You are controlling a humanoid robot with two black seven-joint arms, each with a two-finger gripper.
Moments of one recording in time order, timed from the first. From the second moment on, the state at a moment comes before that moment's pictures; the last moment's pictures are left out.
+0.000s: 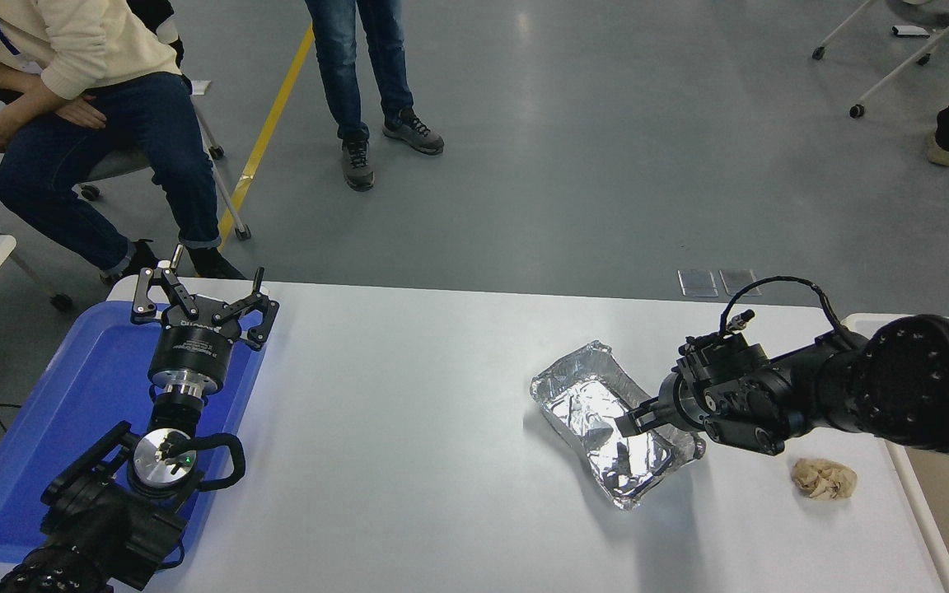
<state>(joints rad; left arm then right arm) -0.51 0.13 -1.12 -0.54 -0.09 -0.62 -0.35 1.21 -0.04 -1.10 0.74 -0.65 0.08 0.00</state>
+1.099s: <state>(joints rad) -0.51 0.13 -1.12 -0.54 -0.09 -0.62 -0.35 1.34 -0.10 -1.10 0.91 -0.52 0.12 -0.01</state>
